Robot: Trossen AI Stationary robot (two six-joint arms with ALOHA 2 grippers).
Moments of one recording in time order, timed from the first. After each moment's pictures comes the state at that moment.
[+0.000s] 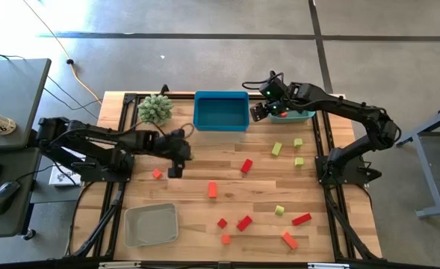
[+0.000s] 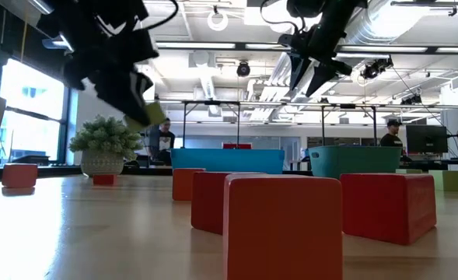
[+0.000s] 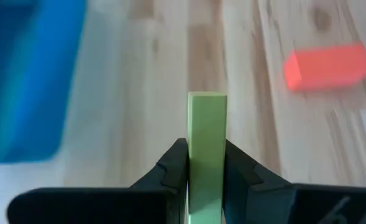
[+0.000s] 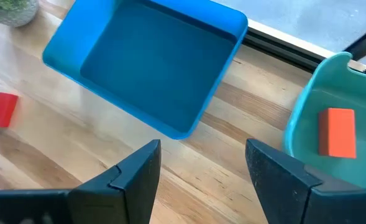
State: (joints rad) left arm 0.17 1.21 0.66 -0.32 -0.09 0.14; right arm -0.45 1.45 1.33 -0.88 0.15 0.58
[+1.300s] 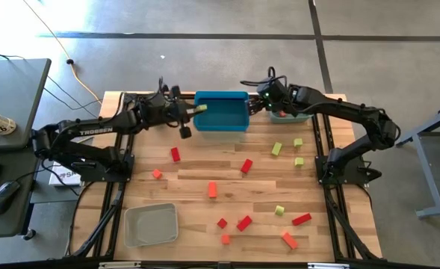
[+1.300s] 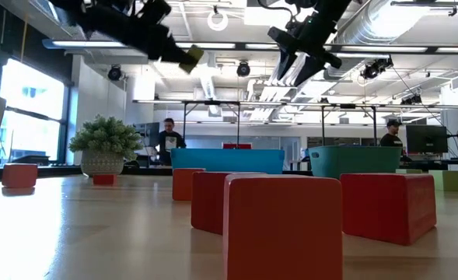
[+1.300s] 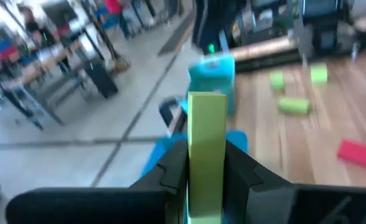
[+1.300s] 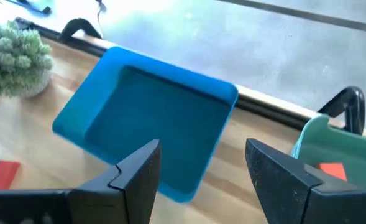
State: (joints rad) left arm 0.55 1.15 0.75 0.19 0.02 0.43; right arm -0.42 1.45 1.33 -0.70 0.37 0.59
